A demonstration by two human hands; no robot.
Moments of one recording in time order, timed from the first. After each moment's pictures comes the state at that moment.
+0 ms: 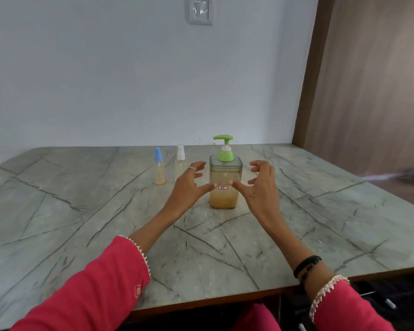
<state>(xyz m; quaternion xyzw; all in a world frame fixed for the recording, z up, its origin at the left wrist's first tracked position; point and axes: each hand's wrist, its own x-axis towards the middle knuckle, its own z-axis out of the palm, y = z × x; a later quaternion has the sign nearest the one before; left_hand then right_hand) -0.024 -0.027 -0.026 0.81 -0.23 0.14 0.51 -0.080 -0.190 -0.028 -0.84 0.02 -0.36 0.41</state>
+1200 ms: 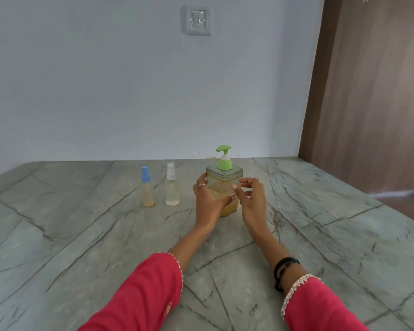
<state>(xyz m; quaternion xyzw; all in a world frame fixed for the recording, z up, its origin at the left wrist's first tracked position) 0.044 -0.119 -0.045 0.76 -0.11 0.18 0.62 0.018 -0.221 -0.055 -0.72 -0.02 -0.35 0.61</state>
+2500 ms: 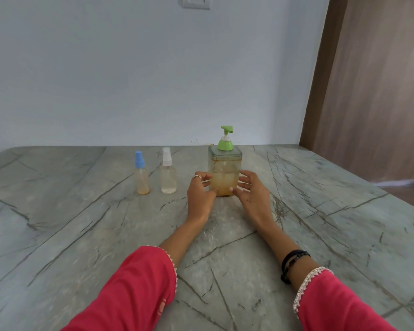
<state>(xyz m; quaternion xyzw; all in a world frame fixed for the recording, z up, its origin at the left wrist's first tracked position) 0.051 -0.111 -0.063 0.75 -0.08 0.18 0.63 0.029 -0.237 -0.072 -0.79 -0.03 -0.30 0.53</state>
